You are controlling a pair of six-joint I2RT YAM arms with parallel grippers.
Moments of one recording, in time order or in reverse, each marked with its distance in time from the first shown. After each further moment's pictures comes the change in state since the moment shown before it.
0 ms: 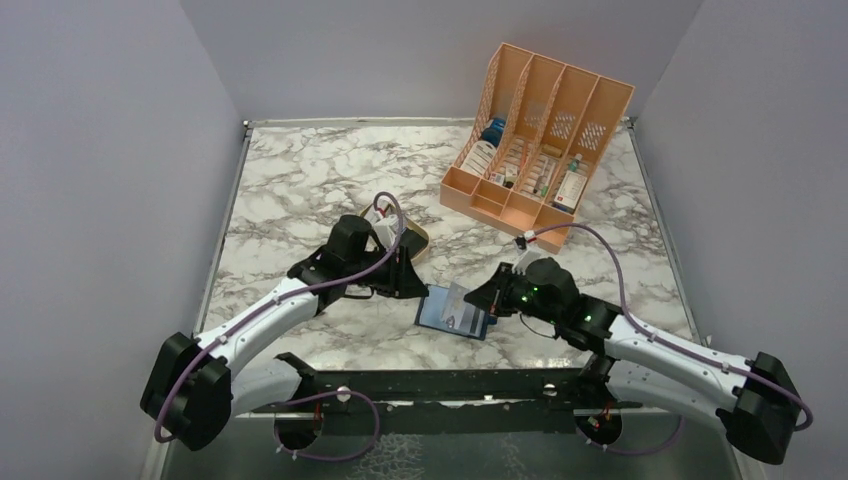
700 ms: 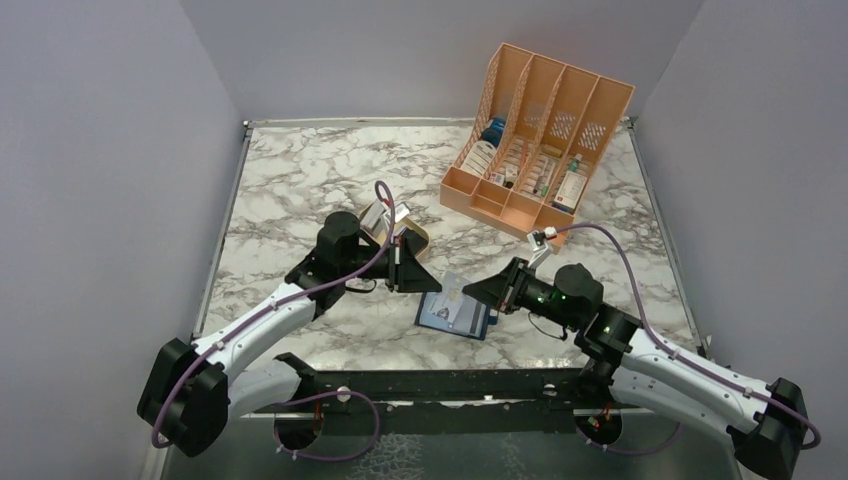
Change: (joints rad) left arm 0.000 0.005 -0.034 0.370 0.274 -0.280; right arm -0.002 -0.116 -0.001 0.113 -0.074 0.058
